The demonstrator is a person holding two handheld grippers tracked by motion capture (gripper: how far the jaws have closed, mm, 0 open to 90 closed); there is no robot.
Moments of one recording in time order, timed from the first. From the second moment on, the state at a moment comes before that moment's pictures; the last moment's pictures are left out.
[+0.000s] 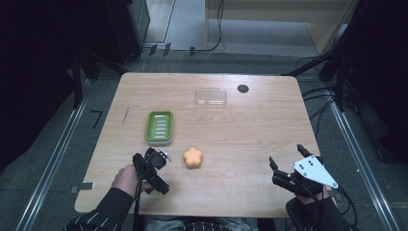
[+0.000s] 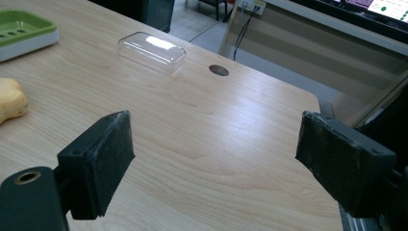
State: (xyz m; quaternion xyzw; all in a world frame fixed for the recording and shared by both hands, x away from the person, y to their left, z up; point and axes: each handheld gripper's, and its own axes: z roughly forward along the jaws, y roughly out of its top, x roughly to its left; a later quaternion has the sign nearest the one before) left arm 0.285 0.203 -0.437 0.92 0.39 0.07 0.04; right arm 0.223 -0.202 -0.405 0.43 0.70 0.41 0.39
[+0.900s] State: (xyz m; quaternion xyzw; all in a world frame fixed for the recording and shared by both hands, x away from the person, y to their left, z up) left arm 0.310 0.170 -0.438 0.93 0.36 0.06 0.04; right arm 0.224 -0.202 -0.405 0.43 0.70 0.41 0.39
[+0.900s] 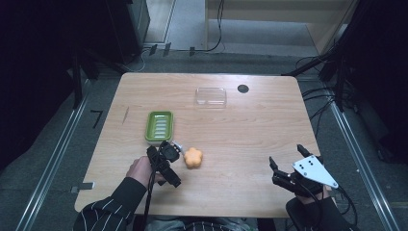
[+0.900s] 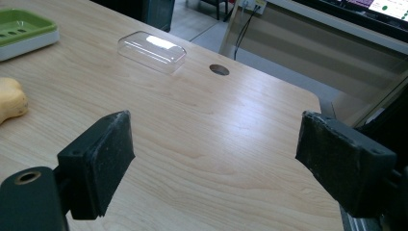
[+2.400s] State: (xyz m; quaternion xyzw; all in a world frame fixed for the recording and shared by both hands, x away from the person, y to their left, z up) left arm 0.357 0.111 -0.446 0.96 0.27 0.06 0.04; right arm 0.224 -0.203 -0.406 0.43 0.70 0.41 0.39
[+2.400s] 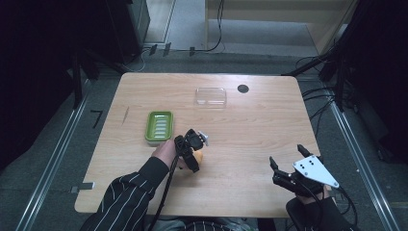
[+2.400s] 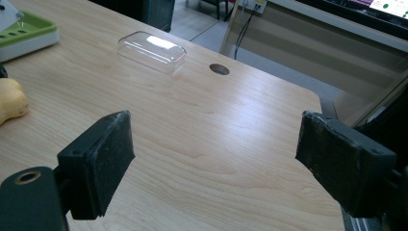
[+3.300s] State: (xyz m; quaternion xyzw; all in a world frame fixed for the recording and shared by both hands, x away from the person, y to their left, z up) left arm 0.355 0.116 -0.454 0.97 0.25 0.06 0.03; right arm 0.225 -0.203 -0.406 0.43 0.70 0.42 0.39
